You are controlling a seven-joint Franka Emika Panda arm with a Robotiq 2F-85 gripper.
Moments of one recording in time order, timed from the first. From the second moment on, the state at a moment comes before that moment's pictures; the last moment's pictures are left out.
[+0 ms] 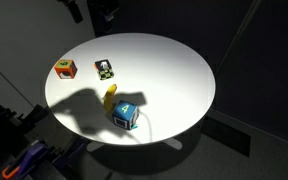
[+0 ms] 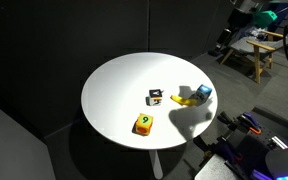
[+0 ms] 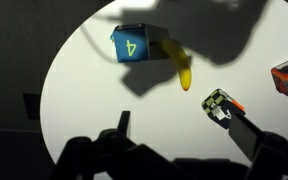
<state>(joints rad) -0.11 -0.26 -0.24 -2.45 0.01 2.31 -0.40</state>
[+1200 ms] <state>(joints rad) -0.17 0.04 -0.25 -2.34 0.02 2.32 -0.40</state>
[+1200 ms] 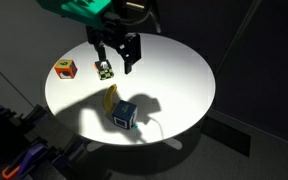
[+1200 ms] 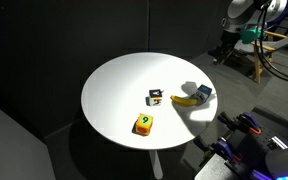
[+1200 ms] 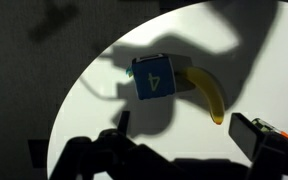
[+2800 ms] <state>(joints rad) -0.22 0.25 -0.21 -2.31 0.02 2.51 -0.40</state>
